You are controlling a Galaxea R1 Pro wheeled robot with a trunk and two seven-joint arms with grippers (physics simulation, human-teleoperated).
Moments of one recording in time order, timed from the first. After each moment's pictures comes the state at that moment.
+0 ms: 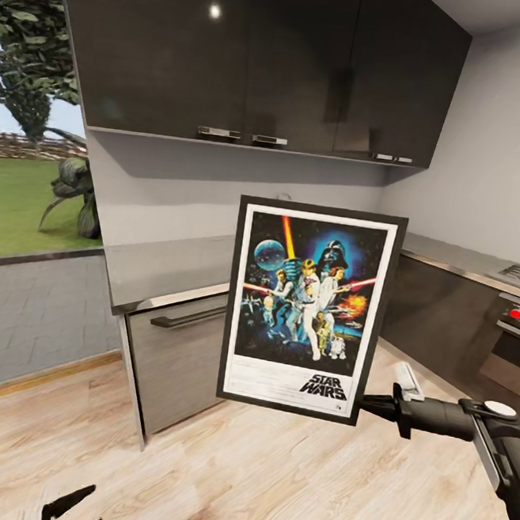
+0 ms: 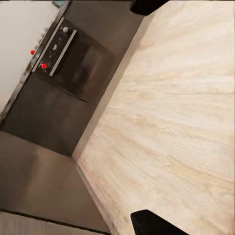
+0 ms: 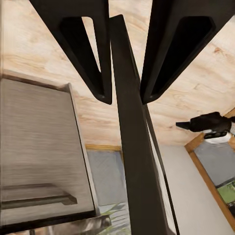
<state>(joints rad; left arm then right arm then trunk) -0.37 0.37 0.01 -0.05 0.65 -0.59 -1.57 -0.55 -0.41 -0.13 -1.03 -0.09 0.33 1.56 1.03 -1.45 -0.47</state>
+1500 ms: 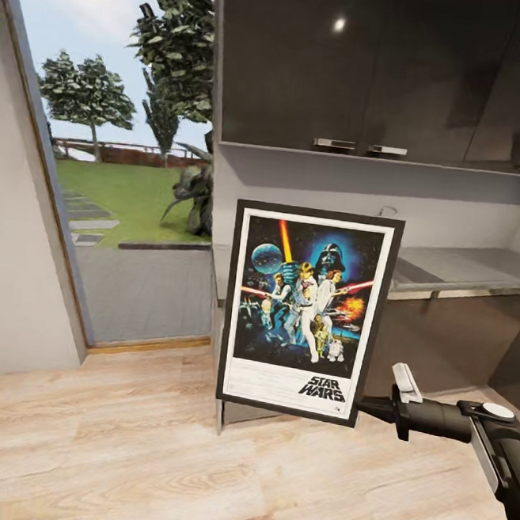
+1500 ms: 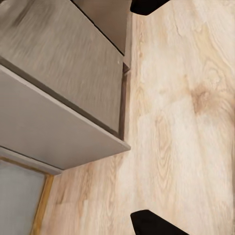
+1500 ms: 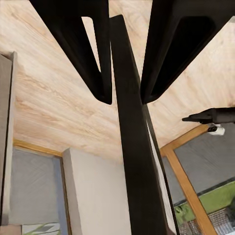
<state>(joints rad) -0.23 0.35 0.00 -0.03 0.88 -0.59 -1.15 -0.54 -0.41 -0.12 -1.03 -0.09 0.32 1.54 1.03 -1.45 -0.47</state>
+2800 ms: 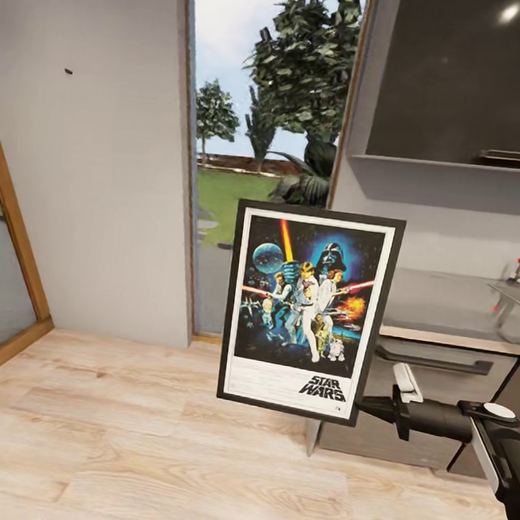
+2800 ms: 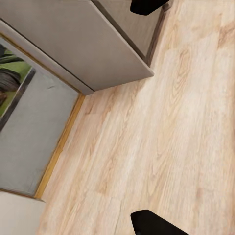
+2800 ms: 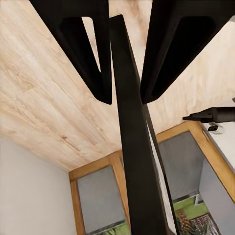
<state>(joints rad) -0.23 0.35 -0.01 -0.03 0.87 -0.59 -1.15 -0.54 -0.41 -0.13 -1.03 -0.09 0.32 1.54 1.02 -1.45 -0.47</state>
